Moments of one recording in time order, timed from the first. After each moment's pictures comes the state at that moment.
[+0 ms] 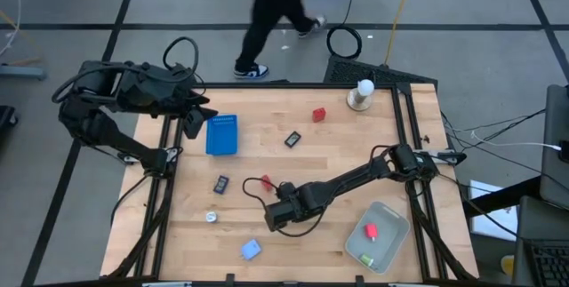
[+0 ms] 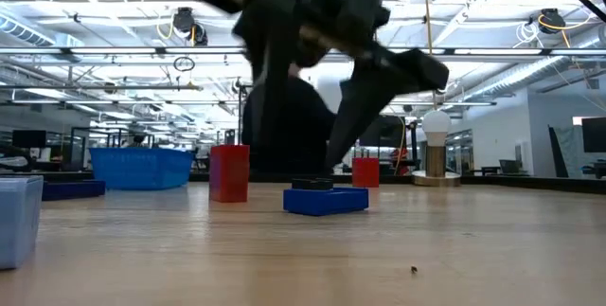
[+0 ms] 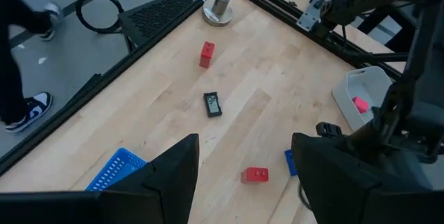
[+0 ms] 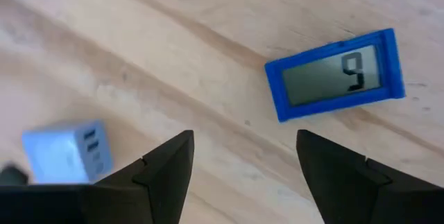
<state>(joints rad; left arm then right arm) -0.04 1.36 2.14 -1.54 -0.30 -0.60 0.35 2.18 1.81 -0.88 0.03 1.45</state>
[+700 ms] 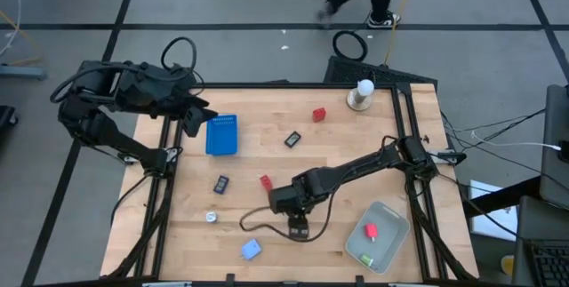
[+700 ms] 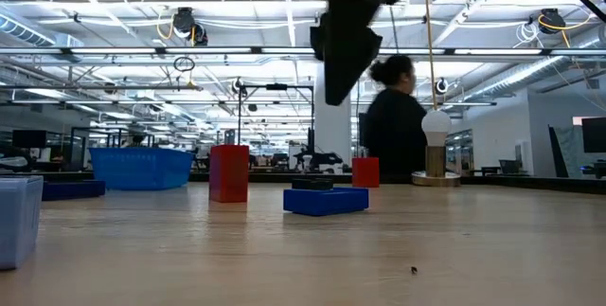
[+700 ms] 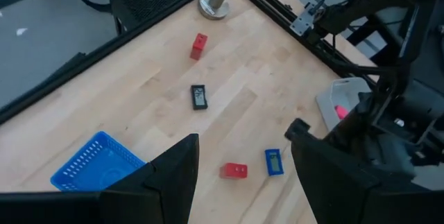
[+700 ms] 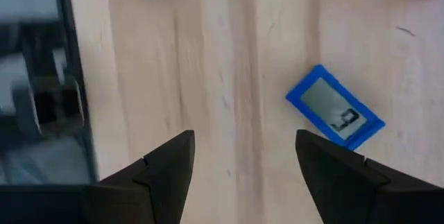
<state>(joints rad) -0.04 1.35 2.14 -1.54 -0.26 -0.73 0.30 2.10 1.81 -0.96 -0.21 0.38</state>
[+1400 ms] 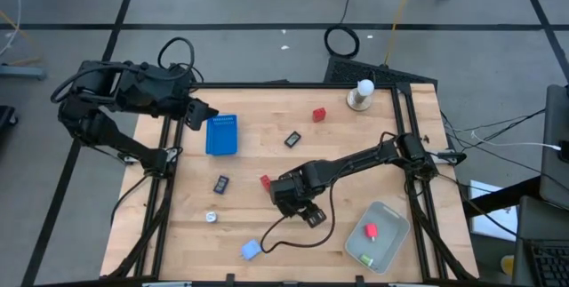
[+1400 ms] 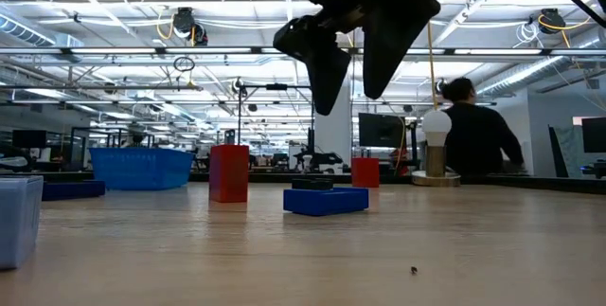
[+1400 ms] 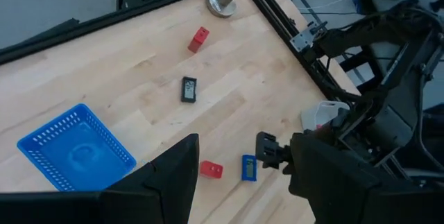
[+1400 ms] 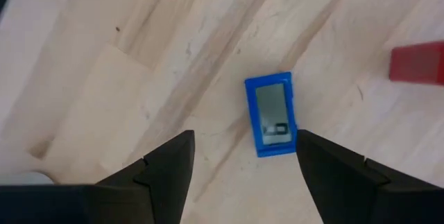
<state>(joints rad) -0.04 1.35 2.14 -1.54 -0.26 -0.95 0.25 2.10 1.81 -1.04 -0.18 -0.32</state>
